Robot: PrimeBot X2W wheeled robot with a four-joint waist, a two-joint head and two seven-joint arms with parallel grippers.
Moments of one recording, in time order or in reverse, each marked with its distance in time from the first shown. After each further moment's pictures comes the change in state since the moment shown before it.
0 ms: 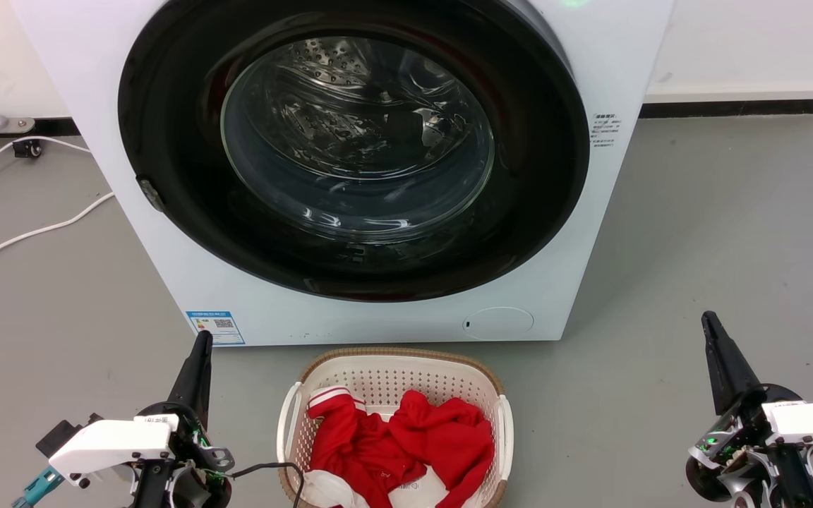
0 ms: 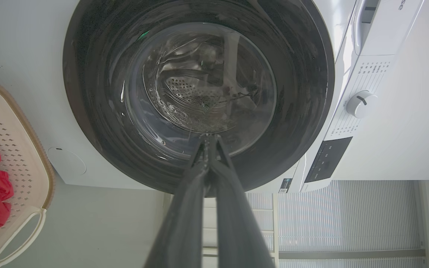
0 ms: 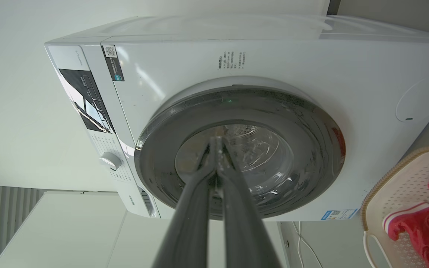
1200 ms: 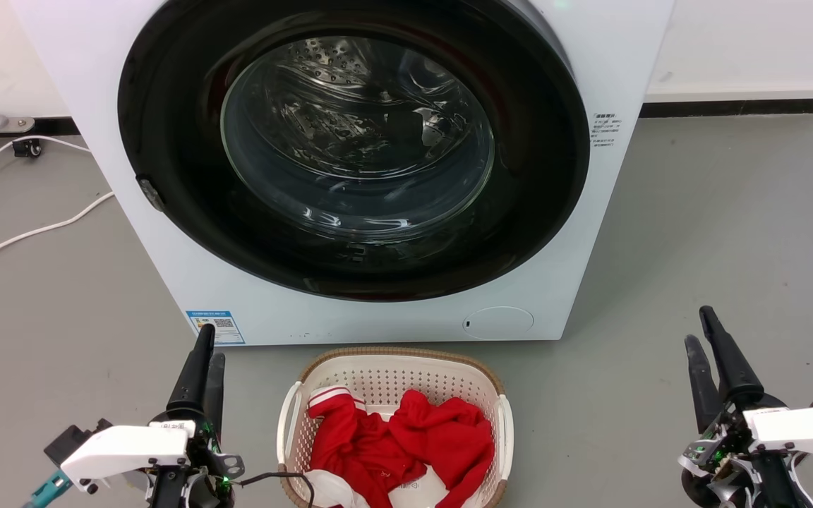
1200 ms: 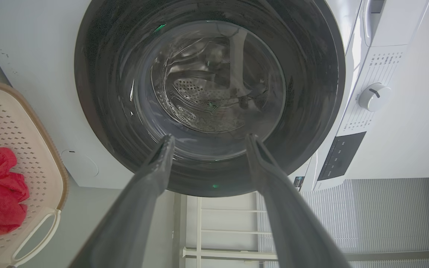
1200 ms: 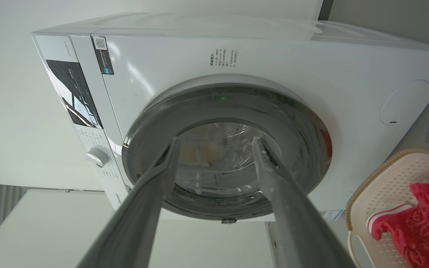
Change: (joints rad) left arm 0.020 -0.004 -0.037 -0.006 0.040 0.001 -0.052; right arm 0.018 0.000 0.040 -0.002 -0.039 0.000 -0.051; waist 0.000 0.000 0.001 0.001
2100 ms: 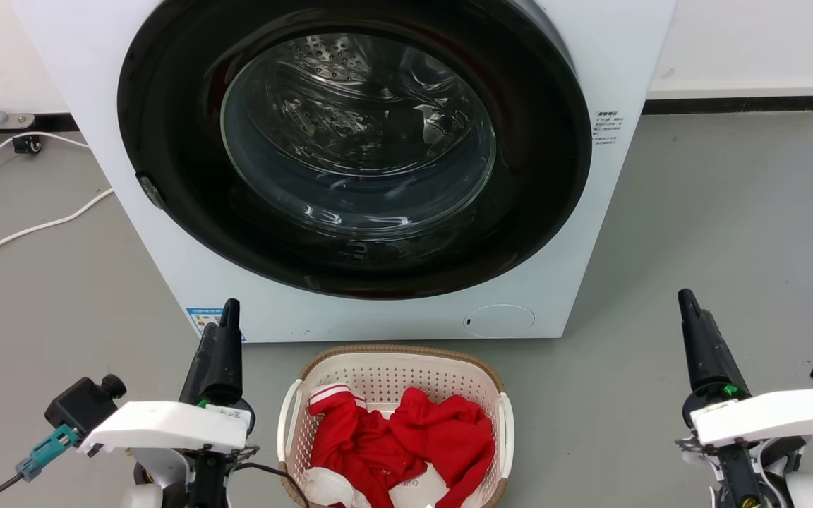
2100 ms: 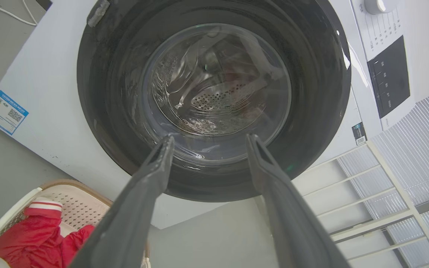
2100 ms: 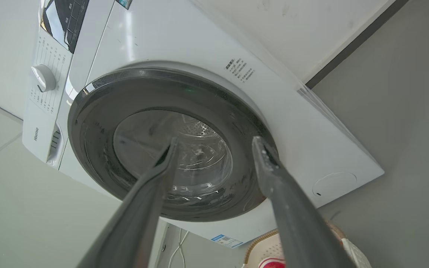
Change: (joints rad) left arm -0.001 0.001 -0.067 -0.115 0.560 0.042 -0.110; right arm 0.000 -0.002 0.047 -0.083 -0.597 0.000 -0.110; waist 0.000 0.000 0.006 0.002
